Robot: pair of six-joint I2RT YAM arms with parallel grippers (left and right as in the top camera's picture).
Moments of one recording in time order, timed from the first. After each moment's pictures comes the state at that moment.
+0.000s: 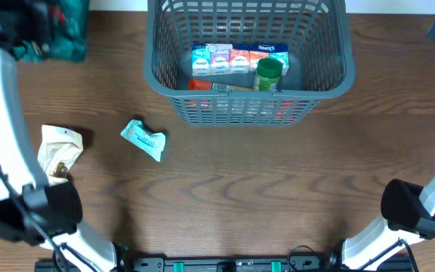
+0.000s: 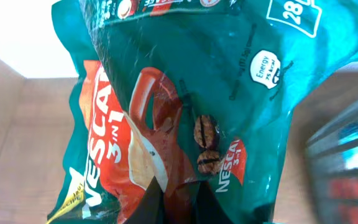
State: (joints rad) left arm 0.28 1.85 2.21 -1.07 0.22 0.22; right arm -0.27 1.88 2.64 -1.56 0.30 0.28
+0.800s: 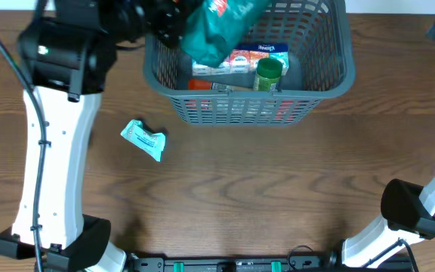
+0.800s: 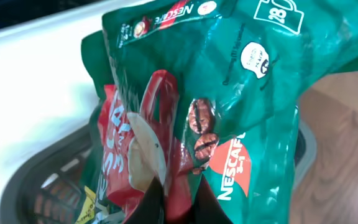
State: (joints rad) left arm -0.28 1.74 2.30 -1.01 0.54 0.19; right arm -0.27 1.88 2.64 -1.56 0.30 0.28
